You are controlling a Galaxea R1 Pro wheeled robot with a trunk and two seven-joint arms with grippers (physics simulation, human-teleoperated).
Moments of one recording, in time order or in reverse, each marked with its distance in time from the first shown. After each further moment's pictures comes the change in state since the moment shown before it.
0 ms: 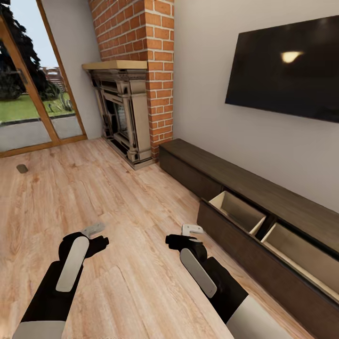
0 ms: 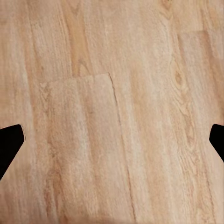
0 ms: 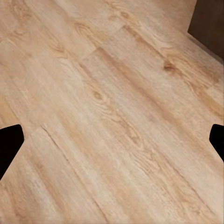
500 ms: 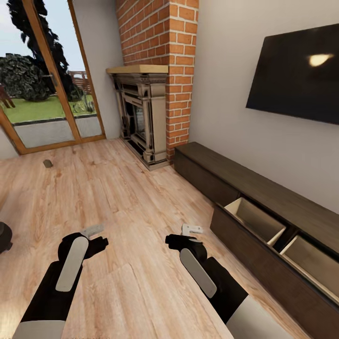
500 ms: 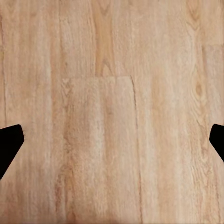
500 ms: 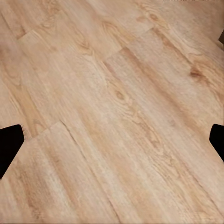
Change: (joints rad) left arm -0.001 -0.001 0.013 0.013 0.000 0.000 -0.003; right arm 0.000 0.000 0.001 0.000 0.002 -0.002 0.000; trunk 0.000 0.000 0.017
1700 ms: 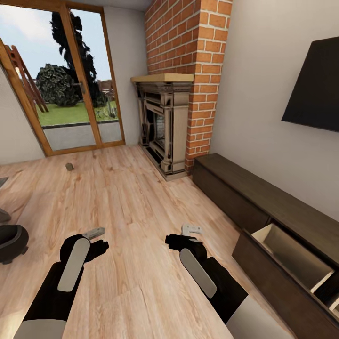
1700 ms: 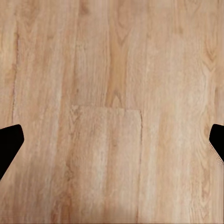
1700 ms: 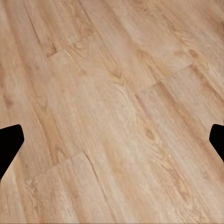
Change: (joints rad) left arm -0.001 0.000 0.000 0.045 0.001 -0.001 -0.001; right arm 0.000 0.000 0.000 0.000 0.001 0.001 -0.001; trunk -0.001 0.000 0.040
